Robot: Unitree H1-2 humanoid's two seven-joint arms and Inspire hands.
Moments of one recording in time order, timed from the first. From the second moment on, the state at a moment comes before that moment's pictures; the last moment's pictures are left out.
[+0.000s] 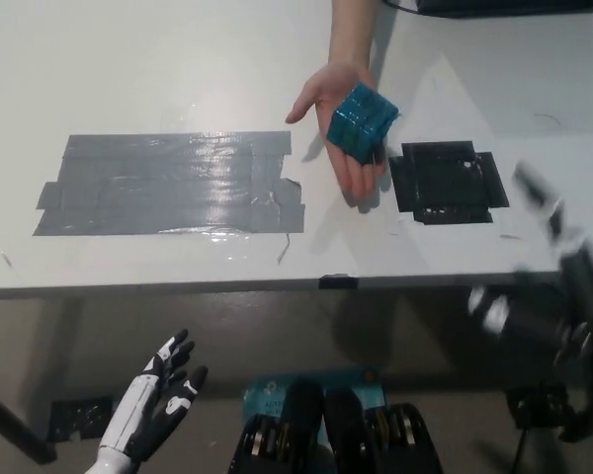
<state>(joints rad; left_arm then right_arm) 0.03 0.21 -0.11 0.00 0.10 -0.04 -0.09 -0.24 -0.25 0.06 -0.46 -0.24 0.07 0.05</state>
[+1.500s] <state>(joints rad) -0.02 0.22 -0.11 -0.01 0.12 -0.03 -0.12 -1.12 -0.28 0.30 0.68 -0.22 0.46 0.45</state>
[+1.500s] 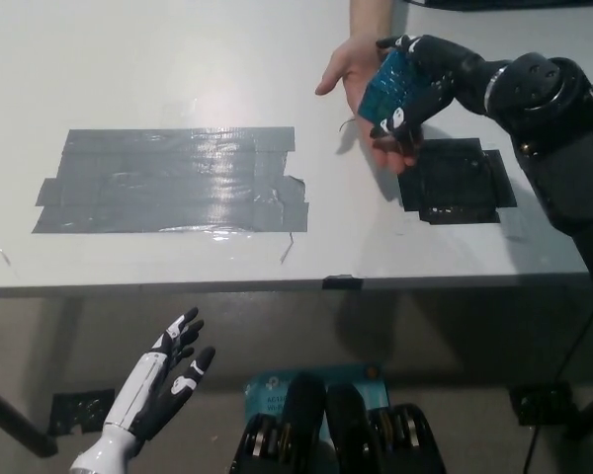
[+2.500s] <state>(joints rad) -0.06 0.22 -0.11 -0.01 0.13 -0.03 -0.12 -1.10 -0.29 0.26 0.61 -0.36 0.36 0.19</state>
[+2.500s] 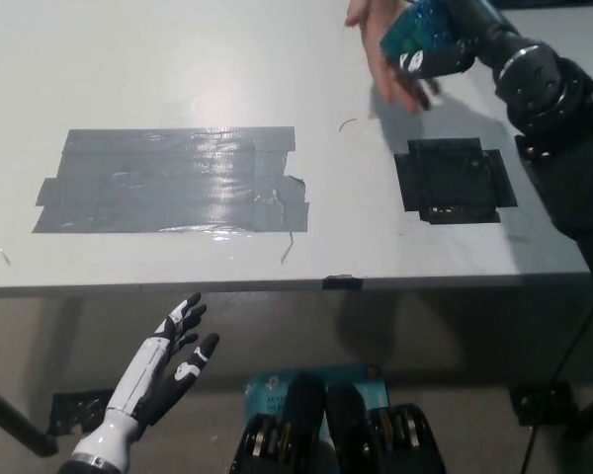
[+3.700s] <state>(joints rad) -0.07 0.22 -0.10 -0.01 0.13 -0.03 -0.12 -0.96 -0.32 0.27 0.90 -0.36 0.19 0.17</state>
